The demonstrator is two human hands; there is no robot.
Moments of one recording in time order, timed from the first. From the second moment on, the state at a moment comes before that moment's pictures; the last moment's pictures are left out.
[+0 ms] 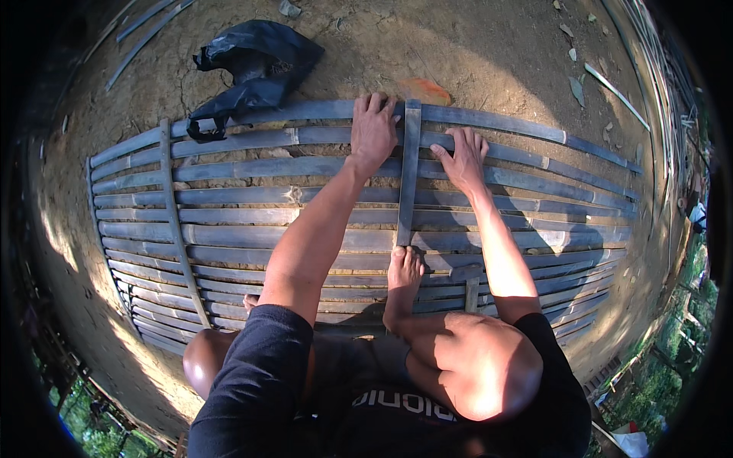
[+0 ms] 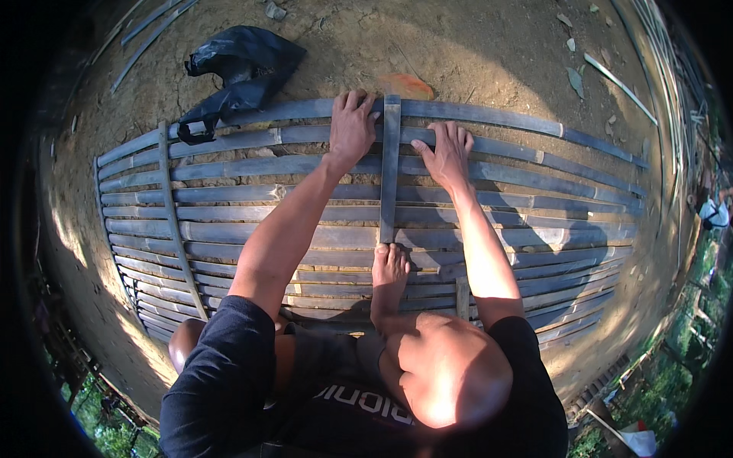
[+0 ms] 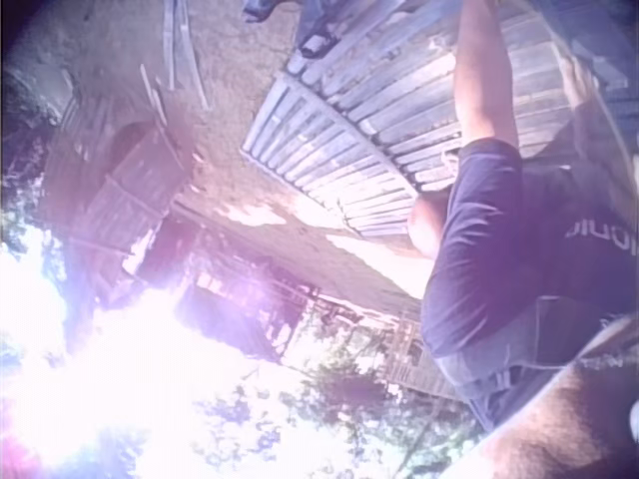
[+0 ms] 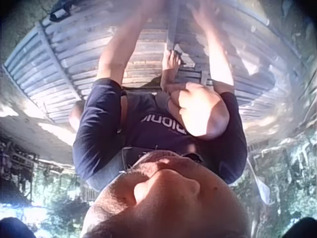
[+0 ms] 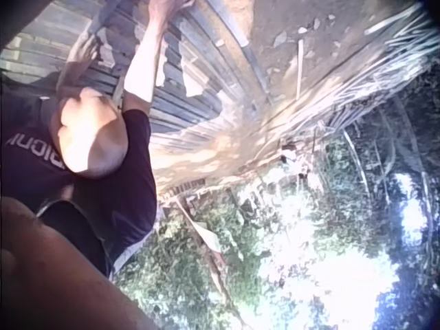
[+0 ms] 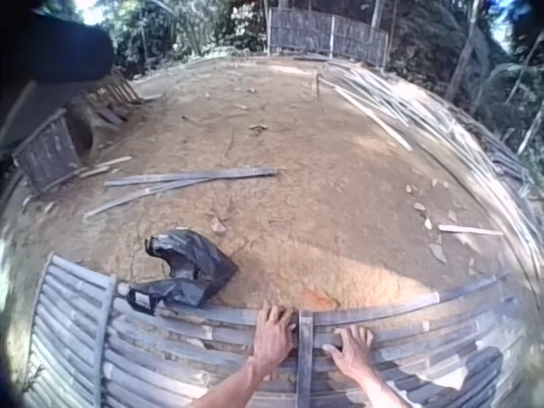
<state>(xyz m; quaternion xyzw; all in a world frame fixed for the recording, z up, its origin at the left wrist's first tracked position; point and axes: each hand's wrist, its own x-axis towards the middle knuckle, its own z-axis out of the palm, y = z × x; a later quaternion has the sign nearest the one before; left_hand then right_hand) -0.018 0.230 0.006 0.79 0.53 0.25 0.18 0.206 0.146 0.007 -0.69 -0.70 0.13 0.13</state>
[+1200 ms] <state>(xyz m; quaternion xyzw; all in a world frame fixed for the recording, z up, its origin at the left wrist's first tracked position) -0.015 0.226 0.005 0.75 0.55 0.31 0.21 0.206 0.148 0.000 -0.69 -0.70 0.11 0.13</state>
